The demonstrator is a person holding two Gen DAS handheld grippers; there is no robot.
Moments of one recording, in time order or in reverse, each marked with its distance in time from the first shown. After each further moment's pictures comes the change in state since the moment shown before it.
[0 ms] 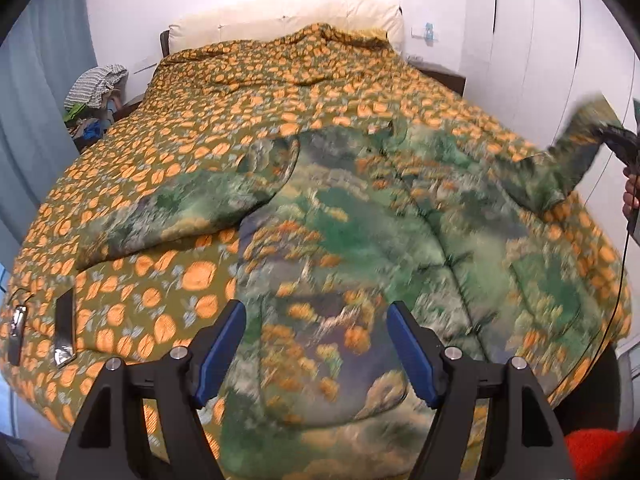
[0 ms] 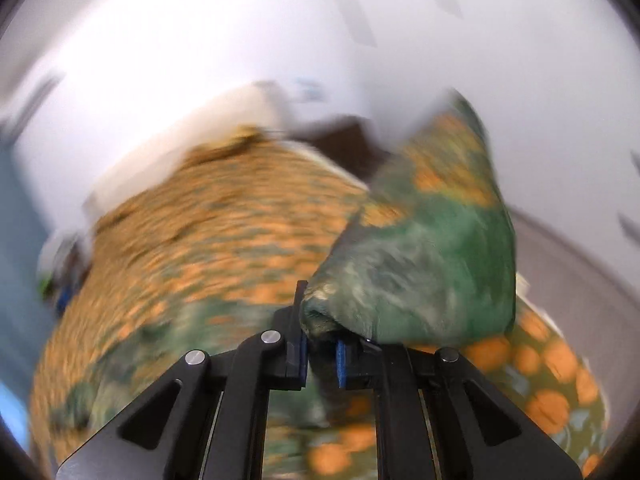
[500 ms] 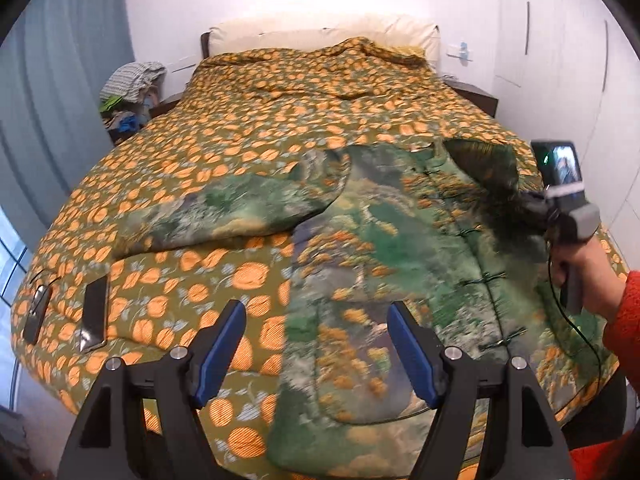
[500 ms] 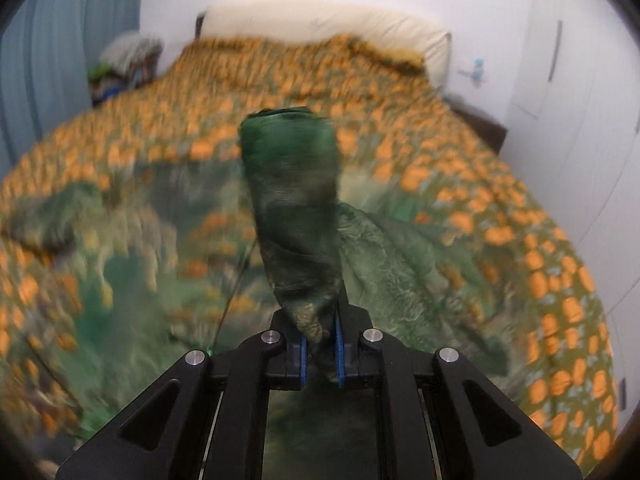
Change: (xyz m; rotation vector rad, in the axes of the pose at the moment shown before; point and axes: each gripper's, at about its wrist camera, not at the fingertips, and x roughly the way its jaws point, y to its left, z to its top) left arm -0.022 0.045 -0.011 -0.078 -0.028 0.108; right arm 0.075 0.226 -0.180 -0.572 0.274 0.054
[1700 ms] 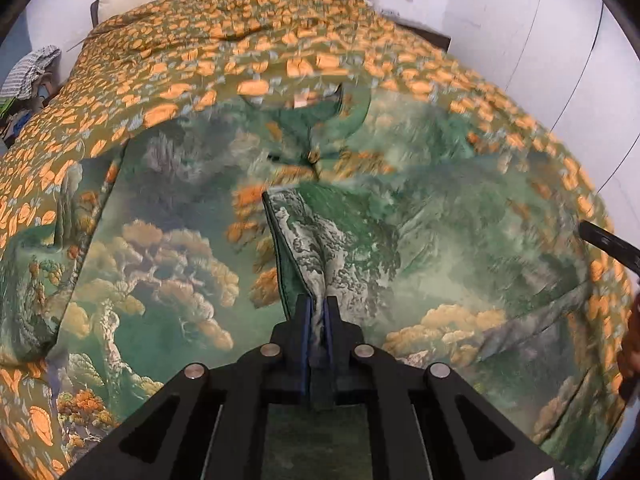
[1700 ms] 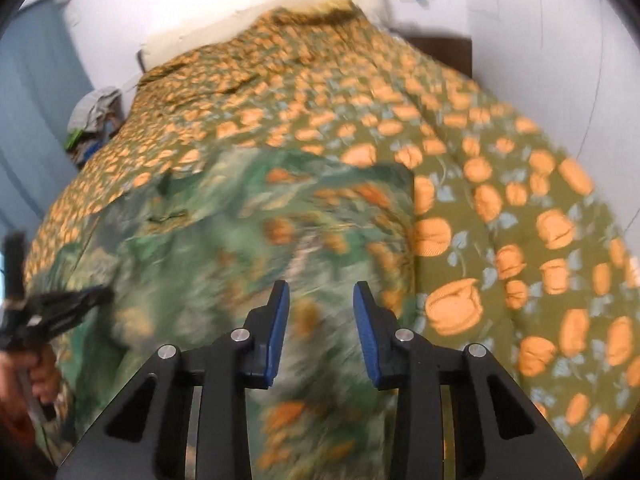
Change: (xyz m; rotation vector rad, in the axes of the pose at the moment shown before) left arm 0.281 -0.193 0.121 0.135 0.231 -0.215; right arm 0.018 -0.202 -0.035 0.358 0.105 0.160
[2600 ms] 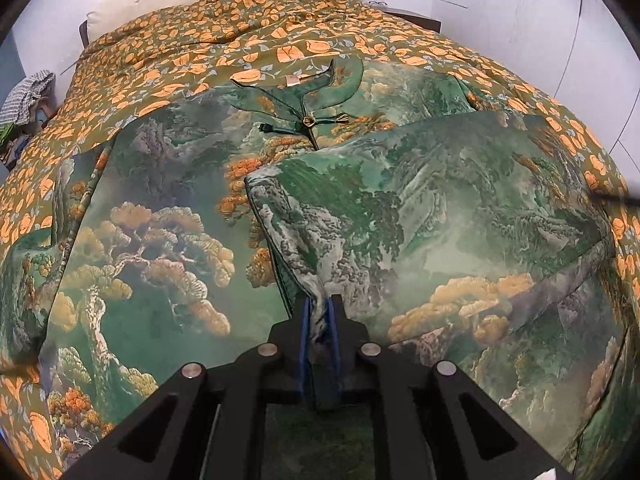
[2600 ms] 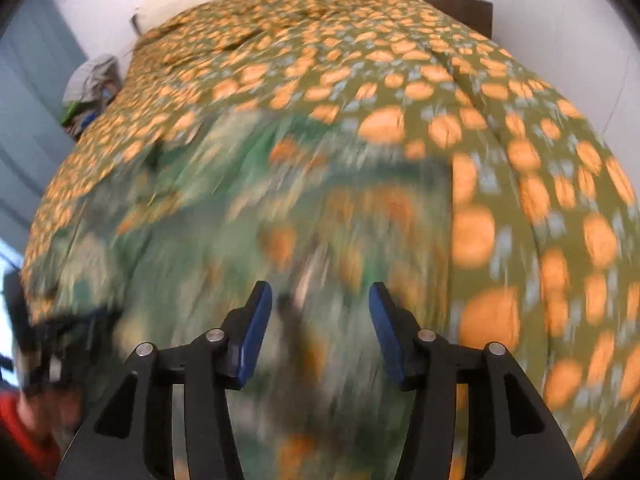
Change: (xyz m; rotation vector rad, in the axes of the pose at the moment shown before) left arm 0.017 -0.006 -0.026 0.072 -0.022 0.044; right arm 0.041 0.026 0.018 -0.044 0.168 0.021
